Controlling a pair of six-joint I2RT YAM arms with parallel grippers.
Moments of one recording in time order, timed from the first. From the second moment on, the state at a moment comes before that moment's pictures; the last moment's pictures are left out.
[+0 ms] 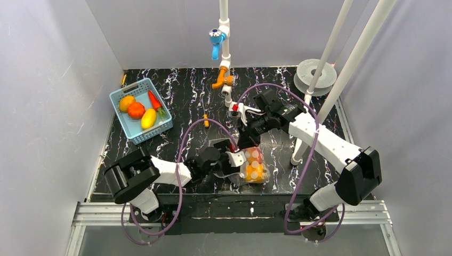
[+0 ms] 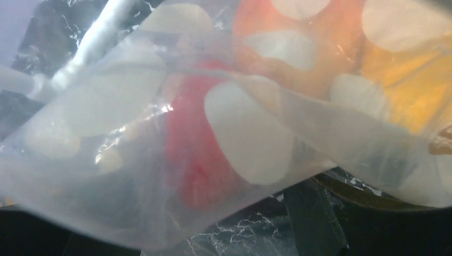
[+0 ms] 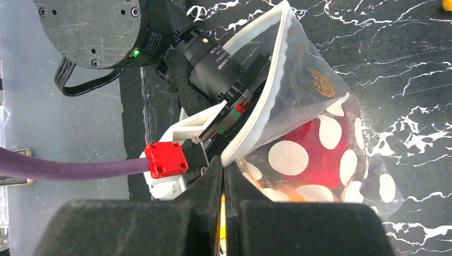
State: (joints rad) left arm -1.01 1.53 0.43 0.69 -0.10 0.51; right arm 0.68 1.46 1.28 -0.80 -0.83 -0.38
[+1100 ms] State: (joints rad) left arm -0.93 1.40 0.47 0.54 0.08 0.40; right arm 0.65 1.46 1.26 -0.76 -0.83 -0.37
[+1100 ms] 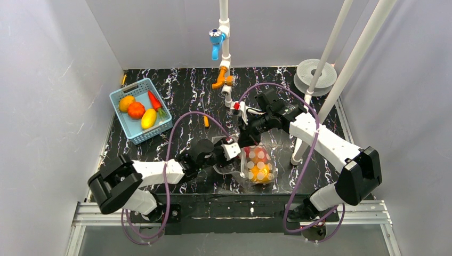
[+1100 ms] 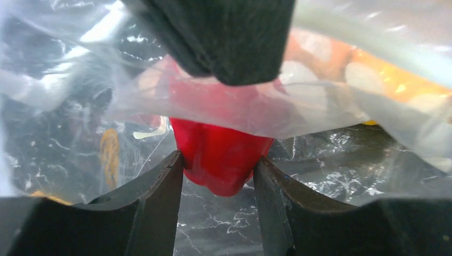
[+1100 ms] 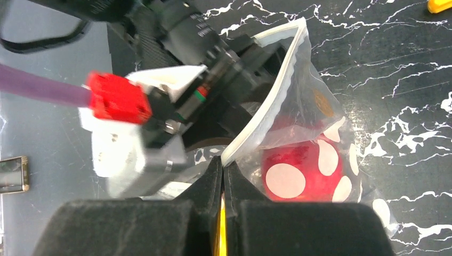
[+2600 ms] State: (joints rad) left arm -0.93 1.07 0.78 -0.45 0.07 0.29; right arm 0.65 1.46 1.24 -0.73 -0.67 -0.32
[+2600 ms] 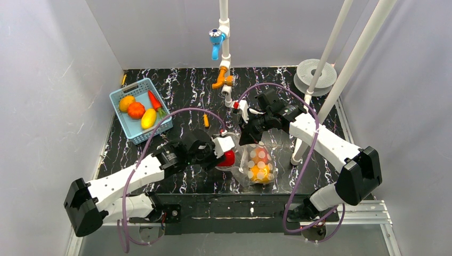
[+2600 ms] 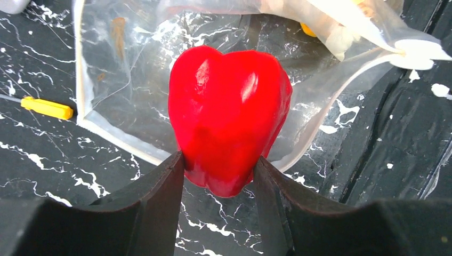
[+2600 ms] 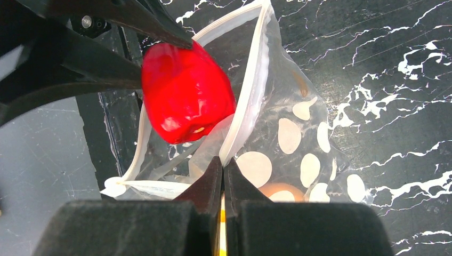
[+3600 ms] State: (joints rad) left arm -0.45 0.80 0.78 -0.45 0.03 0.08; right arm 0.65 1.46 1.24 -0.73 -0.67 -0.32
